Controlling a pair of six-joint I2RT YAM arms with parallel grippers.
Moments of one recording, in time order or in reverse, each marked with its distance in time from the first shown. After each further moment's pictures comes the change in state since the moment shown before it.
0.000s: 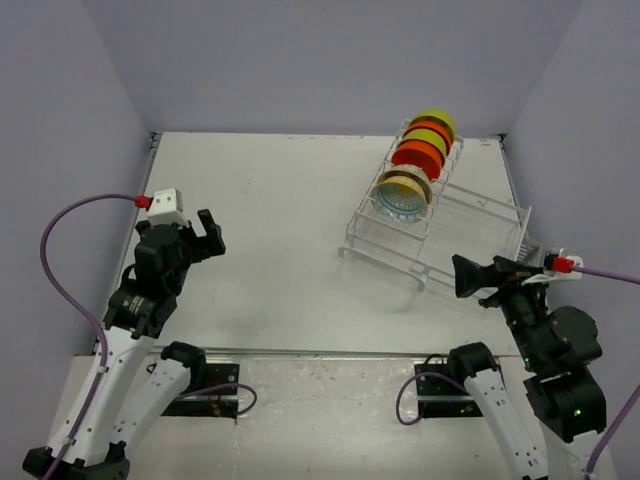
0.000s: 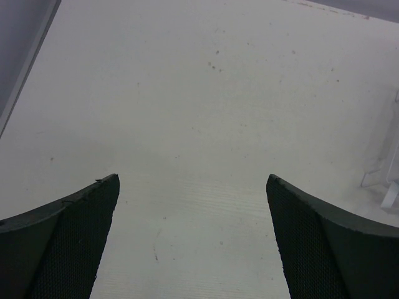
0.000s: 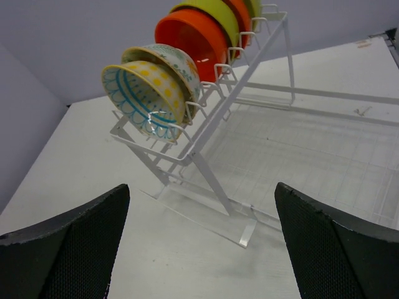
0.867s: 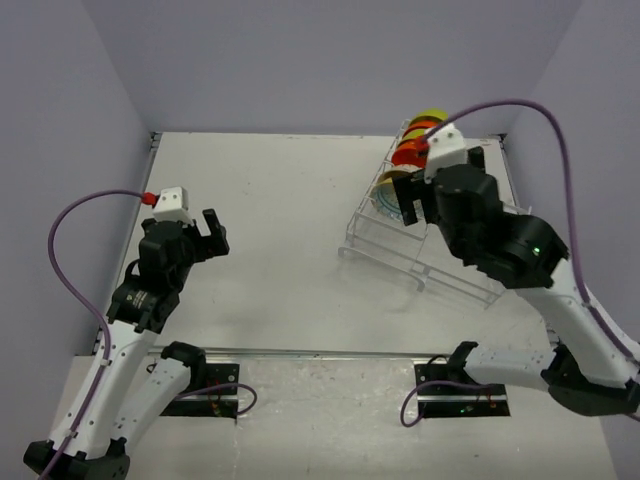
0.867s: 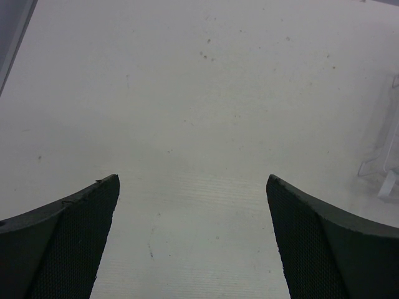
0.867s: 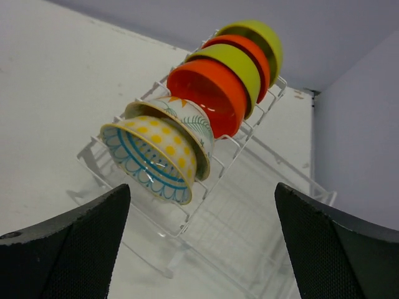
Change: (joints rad) left arm 0.003 0.033 0.000 0.001 0.041 0.000; right arm 0.568 0.858 0.693 -0.163 0.558 -0.331
